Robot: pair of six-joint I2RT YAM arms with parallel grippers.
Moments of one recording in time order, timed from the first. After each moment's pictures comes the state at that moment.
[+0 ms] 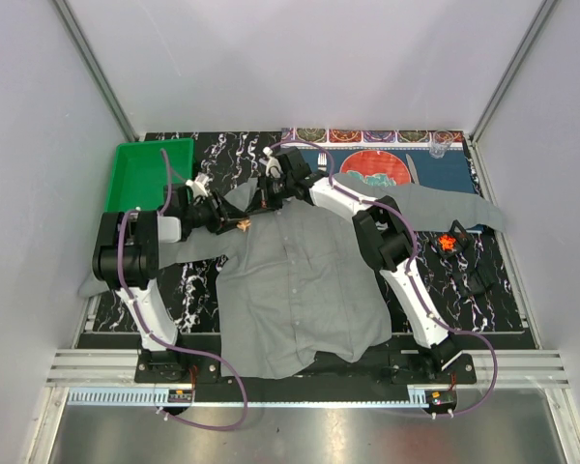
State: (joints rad) left arm 0.03 1.90 0.88 0.36 0.89 -0.69; right arm 0.63 2.52 2.08 -0.23 -0.70 0.63
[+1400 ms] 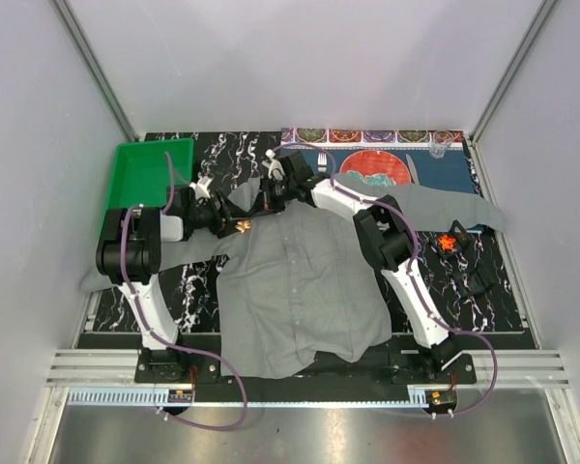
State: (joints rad) left arm 0.03 1.96 0.91 0.35 0.93 -0.72; right arm 0.62 2.50 2.03 -0.21 -0.70 0.64
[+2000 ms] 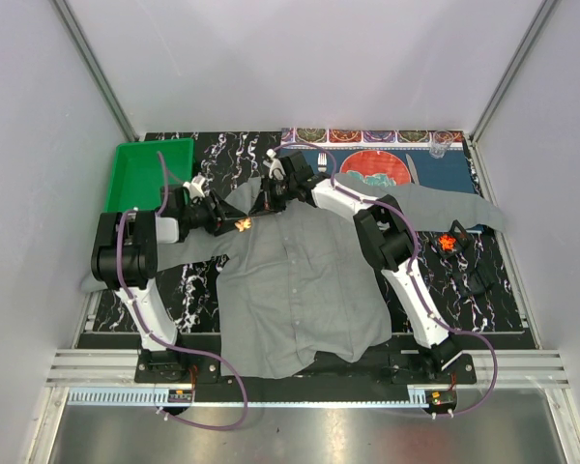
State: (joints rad) left arm 0.06 1.90 0.87 0.37 0.92 -0.73; right arm 0.62 2.50 2.02 -0.21 -0.67 0.62
